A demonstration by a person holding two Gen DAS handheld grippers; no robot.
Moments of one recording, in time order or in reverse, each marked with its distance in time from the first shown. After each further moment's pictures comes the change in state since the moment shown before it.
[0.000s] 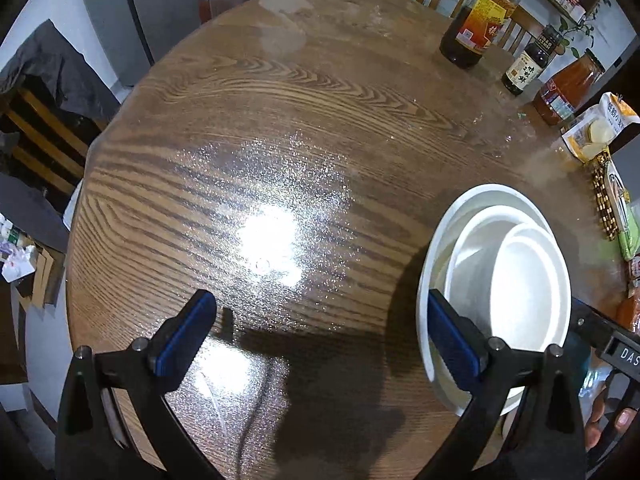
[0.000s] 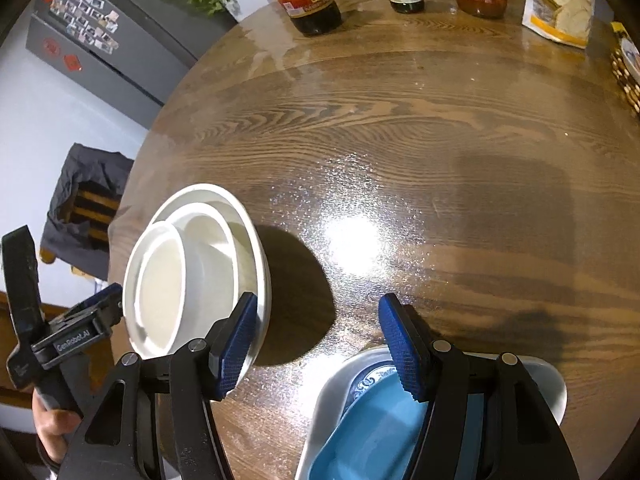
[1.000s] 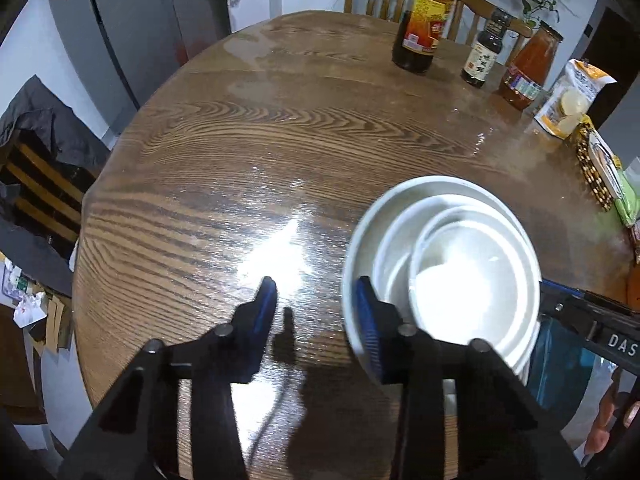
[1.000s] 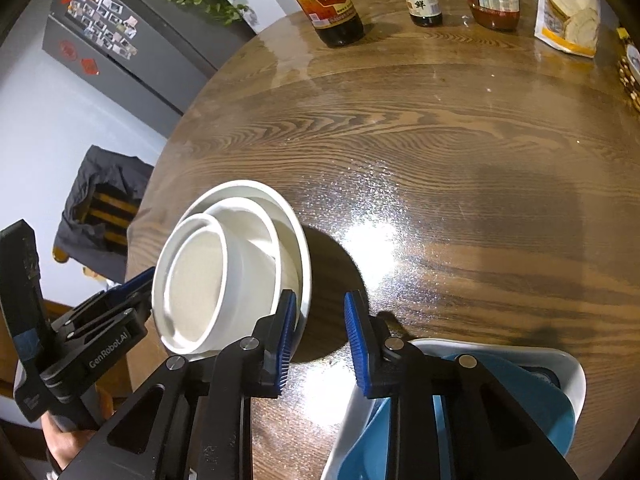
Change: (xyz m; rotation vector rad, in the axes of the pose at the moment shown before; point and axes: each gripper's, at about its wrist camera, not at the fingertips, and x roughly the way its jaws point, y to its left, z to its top) left arm -0.015 -0.035 -0.011 0.140 -0.107 0.008; right arm -0.004 0.015 -0.005 -0.016 -0.038 0.057
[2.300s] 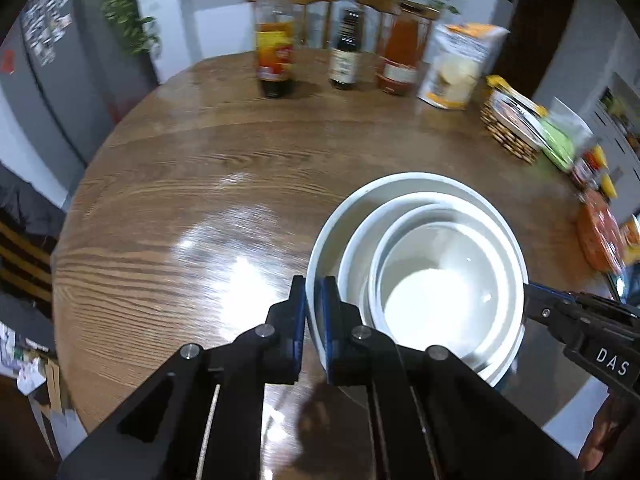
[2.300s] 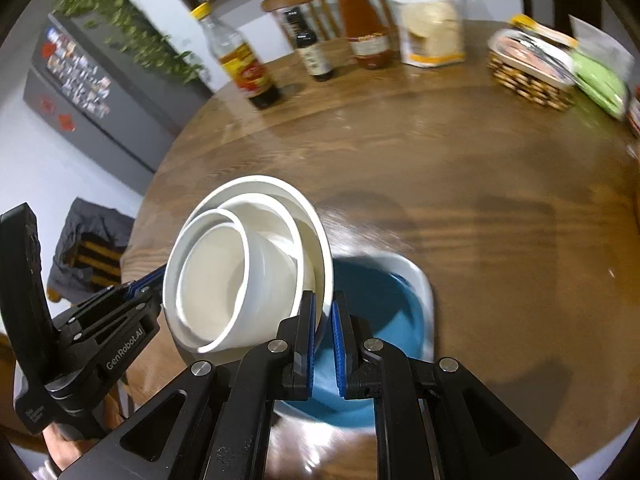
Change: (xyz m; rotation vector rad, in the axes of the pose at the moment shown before) left arm -0.059 -0.117 -0.031 0.228 -0.078 -0.128; right arm -0.121 -0.057 -0.081 0.172 -0.176 -0.128
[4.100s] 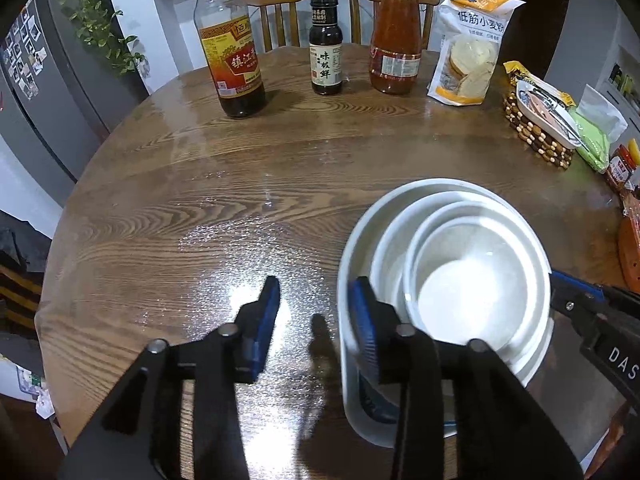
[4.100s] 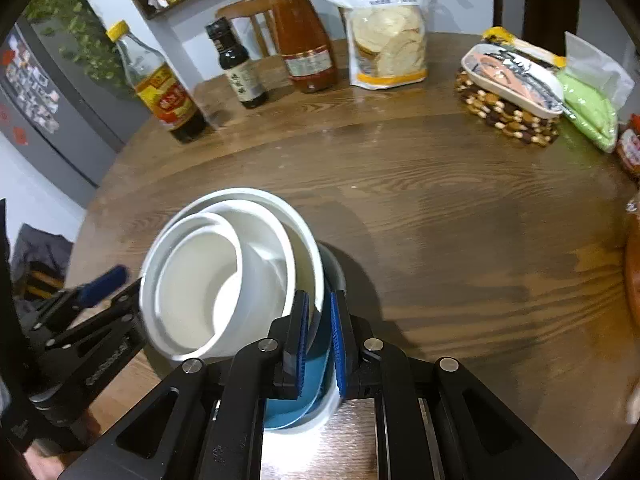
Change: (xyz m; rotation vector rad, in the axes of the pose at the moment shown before) left arm 0.083 -0.029 0.061 0.051 -0.010 0.098; right arm 0.060 -0.031 0.076 -0.021 -0.051 -0.199
